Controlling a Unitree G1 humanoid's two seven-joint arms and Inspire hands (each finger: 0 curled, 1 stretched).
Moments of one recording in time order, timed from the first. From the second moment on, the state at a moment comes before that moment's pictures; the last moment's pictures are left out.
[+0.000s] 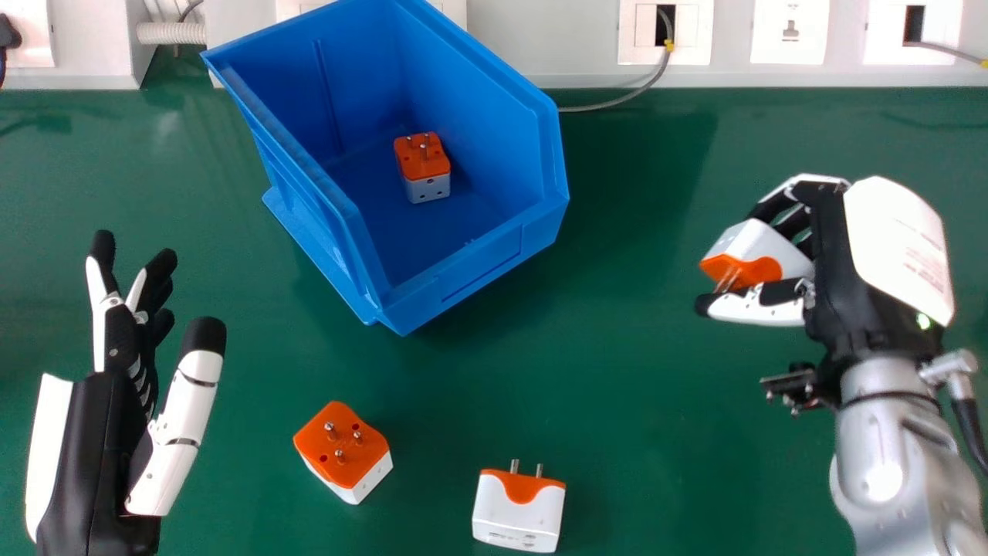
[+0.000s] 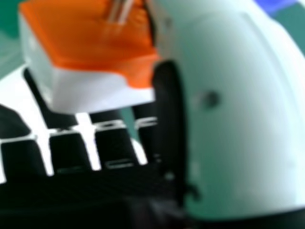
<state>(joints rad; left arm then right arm) 0.41 0.12 0.24 -0.18 0.01 -0.47 -0.06 -0.10 -0.37 0.21 -0.21 -0.68 0.35 -0.22</state>
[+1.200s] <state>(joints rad) 0.42 0.10 0.22 -0.17 0.04 -0.49 -0.03 -0.84 -0.10 0.42 0.37 -0.79 0.18 -0.08</state>
